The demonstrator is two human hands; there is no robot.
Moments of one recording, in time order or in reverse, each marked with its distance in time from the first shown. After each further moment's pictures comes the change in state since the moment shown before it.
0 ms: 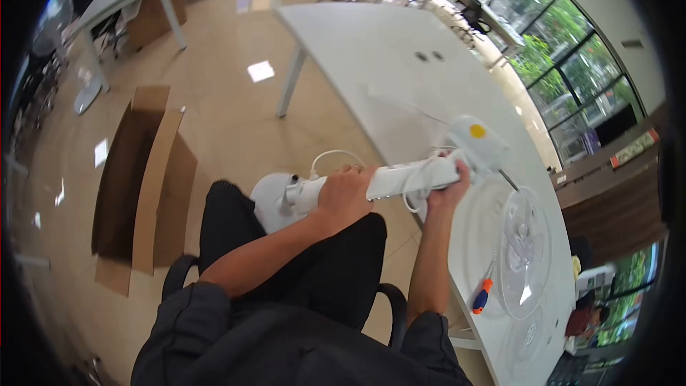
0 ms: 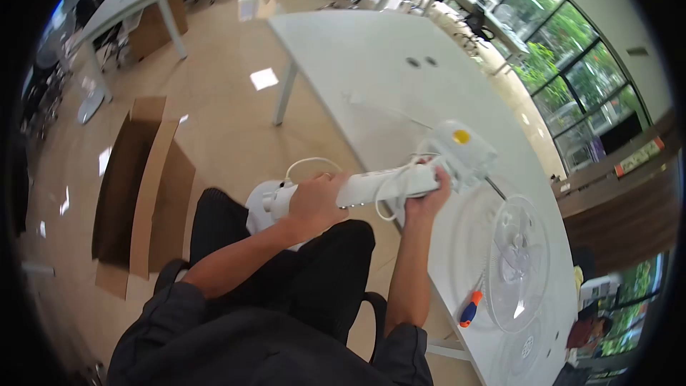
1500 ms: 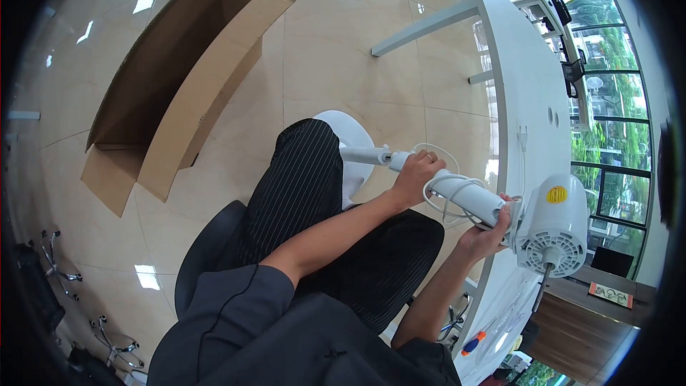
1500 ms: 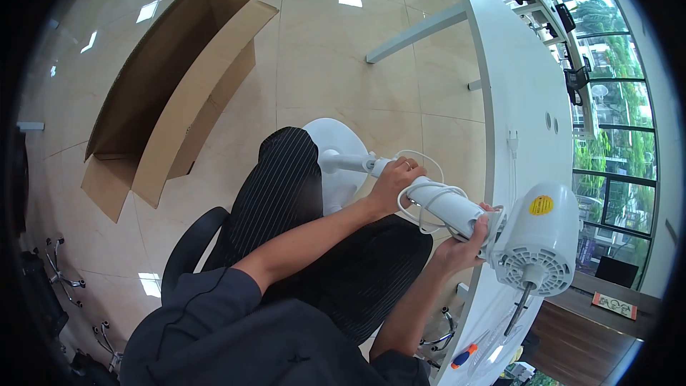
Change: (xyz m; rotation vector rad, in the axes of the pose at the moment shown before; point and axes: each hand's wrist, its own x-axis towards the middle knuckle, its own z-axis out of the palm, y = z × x) left_hand -0.013 -0.216 0.105 -0.418 0.561 -0.079; right_hand -0.103 0.196 0.099 -0.780 -0.091 -0.480
